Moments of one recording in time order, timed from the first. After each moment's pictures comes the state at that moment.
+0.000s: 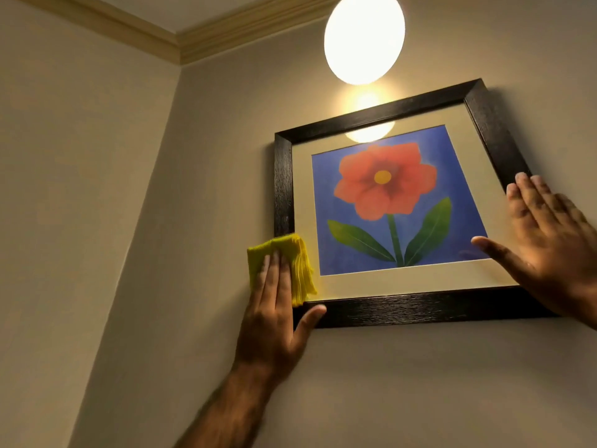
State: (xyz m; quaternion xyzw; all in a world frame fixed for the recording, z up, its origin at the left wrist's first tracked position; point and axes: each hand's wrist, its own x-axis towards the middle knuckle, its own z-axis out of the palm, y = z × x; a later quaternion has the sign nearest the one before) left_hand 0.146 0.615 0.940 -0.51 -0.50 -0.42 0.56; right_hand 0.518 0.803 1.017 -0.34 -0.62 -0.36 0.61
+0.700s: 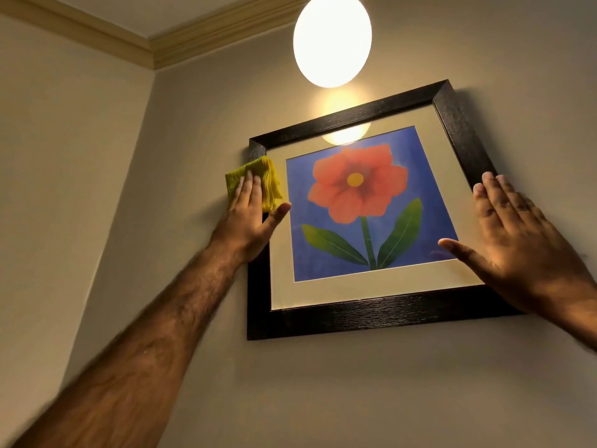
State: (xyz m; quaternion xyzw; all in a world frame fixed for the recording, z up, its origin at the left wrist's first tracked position) left_hand 0.150 0.603 1.117 -0.53 -0.57 -0.39 0.49; right_hand 0.512 0.772 1.008 -0.33 -0.63 -0.34 0.62
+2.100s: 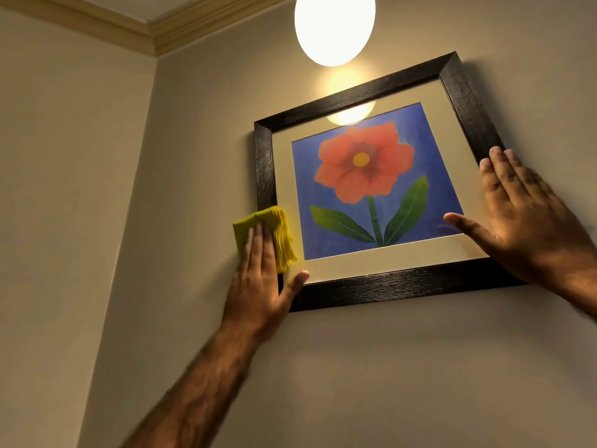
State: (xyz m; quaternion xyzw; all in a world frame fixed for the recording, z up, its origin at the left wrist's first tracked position) left_hand 0.148 0.604 0.972 -0.52 -0.58 -0.38 0.51; right_hand 0.511 0.775 1.007 -0.33 -0.62 -0.34 0.62
